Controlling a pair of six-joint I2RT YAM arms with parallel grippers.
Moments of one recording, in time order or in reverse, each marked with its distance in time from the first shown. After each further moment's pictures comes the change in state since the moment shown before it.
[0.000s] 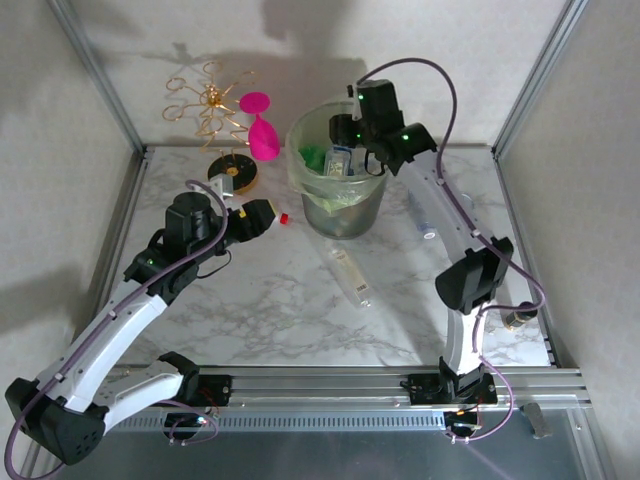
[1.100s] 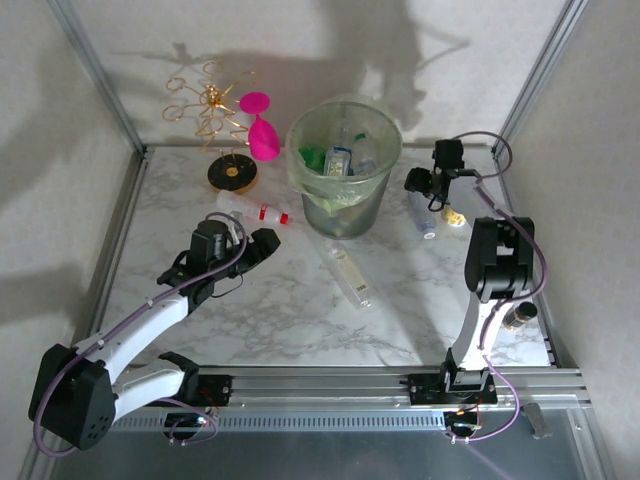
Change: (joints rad) left arm 0.059 0.097 -0.375 0.315 0.160 -0.226; right arm -0.454 0.061 -0.624 0.299 -0.106 0.060
